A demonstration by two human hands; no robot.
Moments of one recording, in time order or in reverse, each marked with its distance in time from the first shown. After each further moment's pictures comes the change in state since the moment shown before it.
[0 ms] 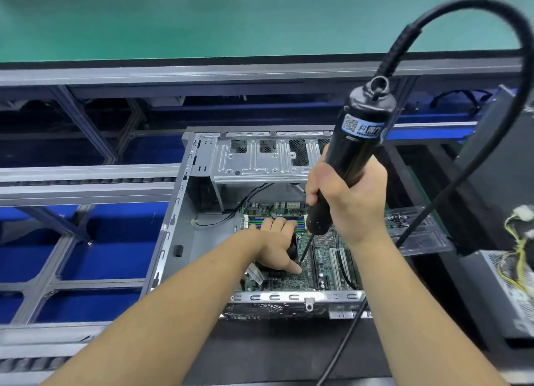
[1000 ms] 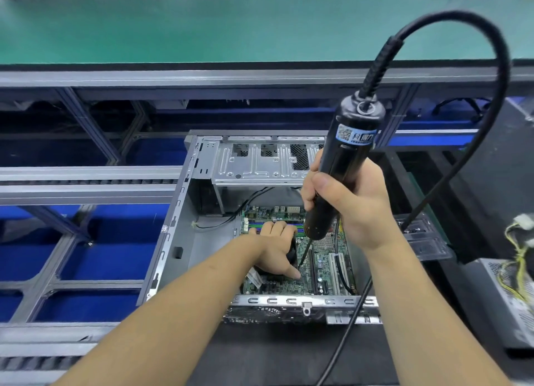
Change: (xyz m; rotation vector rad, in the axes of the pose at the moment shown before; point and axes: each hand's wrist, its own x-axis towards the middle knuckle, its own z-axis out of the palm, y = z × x) left_hand 0.000 0.001 0.003 -0.028 0.017 -0.004; right_hand 0.004 -0.007 -0.015 0.124 -0.249 0.064
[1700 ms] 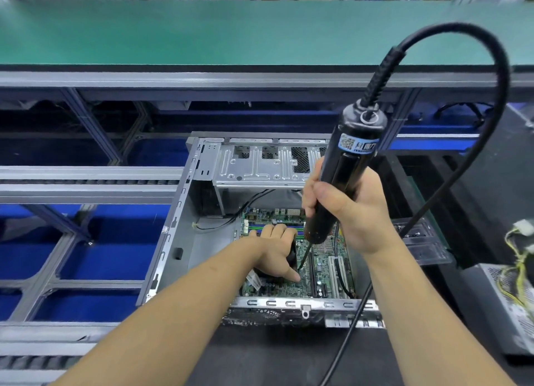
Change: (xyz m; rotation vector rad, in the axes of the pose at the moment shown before) left_hand -0.002 0.001 -0.001 0.001 -0.002 0.001; right_hand -0.002 -0.001 0.002 0.019 -0.018 0.032
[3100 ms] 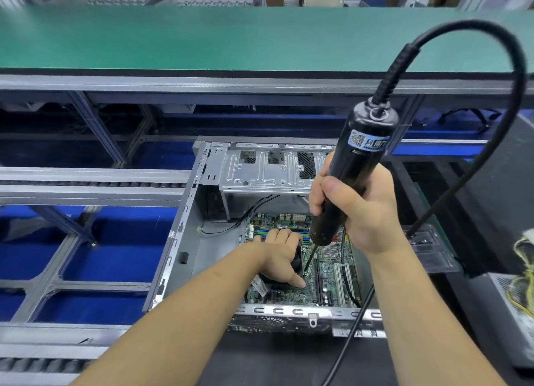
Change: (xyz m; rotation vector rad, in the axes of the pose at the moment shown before) left_hand 0.004 -0.005 0.002 -0.054 0.016 0.013; right_hand 0.012 0.000 0.003 0.004 0.017 -0.081
